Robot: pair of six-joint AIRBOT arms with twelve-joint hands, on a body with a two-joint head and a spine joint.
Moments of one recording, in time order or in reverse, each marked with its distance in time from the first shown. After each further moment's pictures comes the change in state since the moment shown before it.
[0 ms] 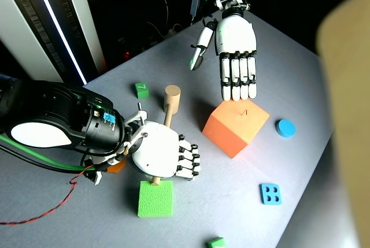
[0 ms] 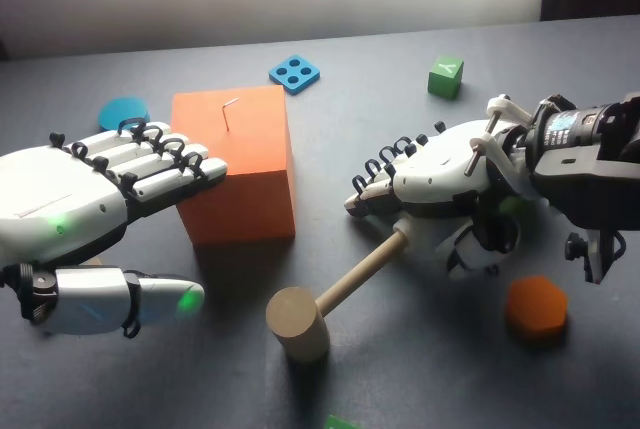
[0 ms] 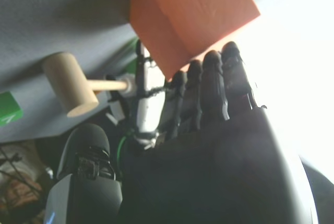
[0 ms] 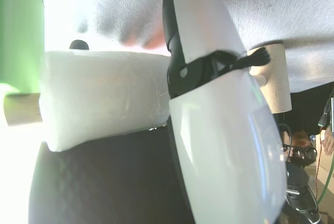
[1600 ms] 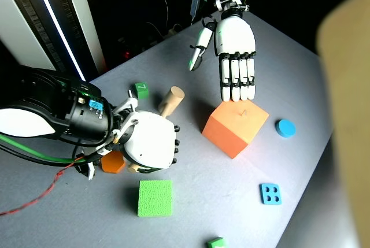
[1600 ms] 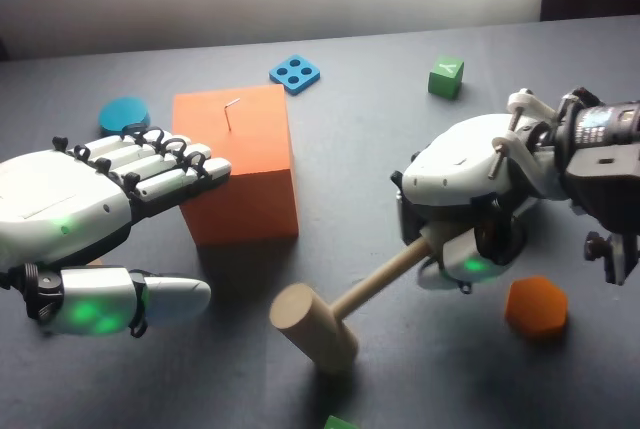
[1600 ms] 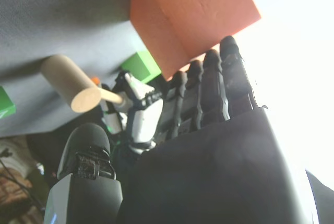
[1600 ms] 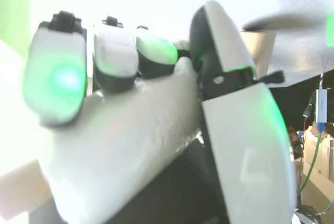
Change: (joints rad) left arm 0.010 -0.011 -0.002 -0.019 -0.012 -0.021; right arm 0.031 0.105 -0.129 -0.002 0.001 -0.041
